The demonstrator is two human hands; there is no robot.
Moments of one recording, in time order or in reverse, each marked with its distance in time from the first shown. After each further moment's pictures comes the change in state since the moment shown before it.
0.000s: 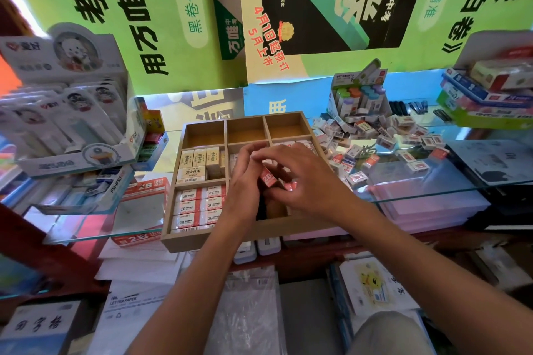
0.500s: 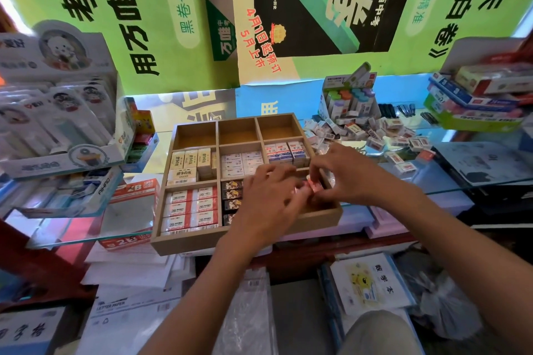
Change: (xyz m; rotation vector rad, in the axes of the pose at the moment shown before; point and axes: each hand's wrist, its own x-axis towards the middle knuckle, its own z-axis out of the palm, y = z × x) left_hand -0.006 -0.020 0.021 1.175 -0.305 0.269; right_hand -0.024 0.049 -0.058 -0.335 -0.327 0.237
